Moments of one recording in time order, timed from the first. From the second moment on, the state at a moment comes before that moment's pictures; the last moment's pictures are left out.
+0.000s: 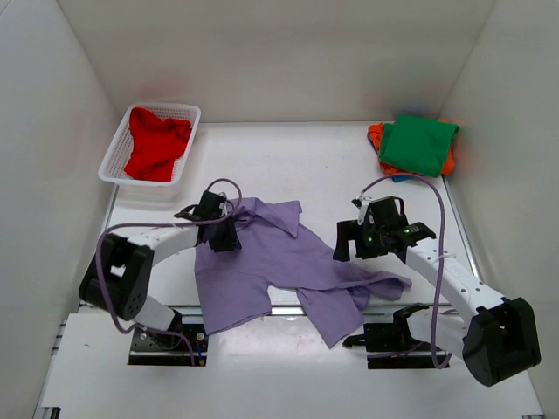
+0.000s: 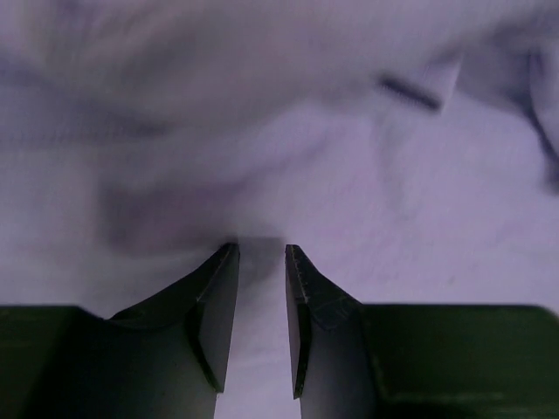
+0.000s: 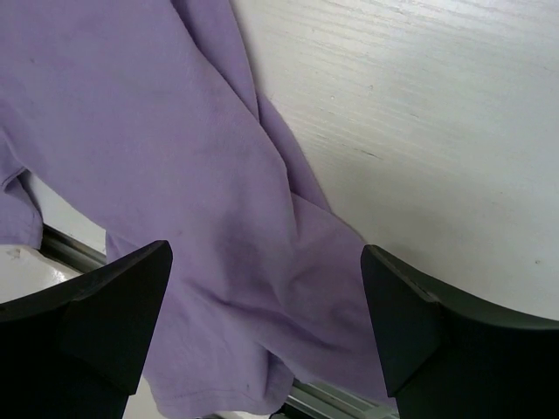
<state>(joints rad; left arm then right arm) -0.40 1.46 0.70 -0.29 0.11 -0.61 0.36 1.08 0.68 -0.59 -0.27 0.21</state>
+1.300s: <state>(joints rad) -0.18 1.29 0.78 -0.53 0.07 -0.40 0.34 1.11 0.69 -0.57 -0.27 0.23</state>
